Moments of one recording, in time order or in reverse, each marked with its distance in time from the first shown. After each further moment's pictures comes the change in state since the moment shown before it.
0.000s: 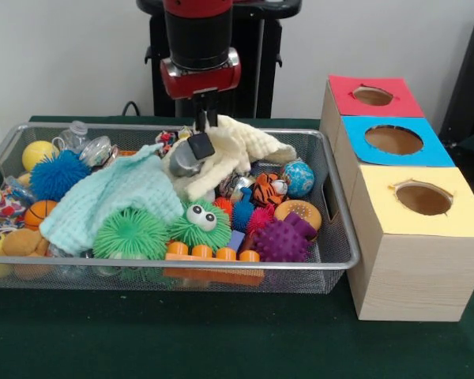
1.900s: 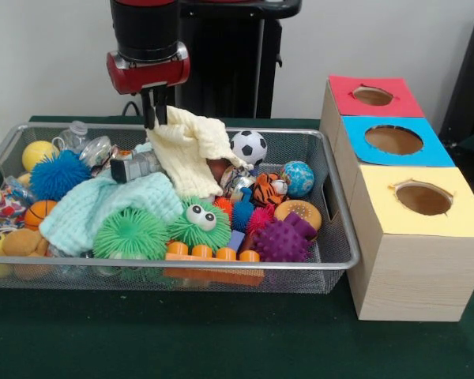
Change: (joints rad) arm -0.127 -0.027 0.089 -0.020 -0.120 0.051 -0.091
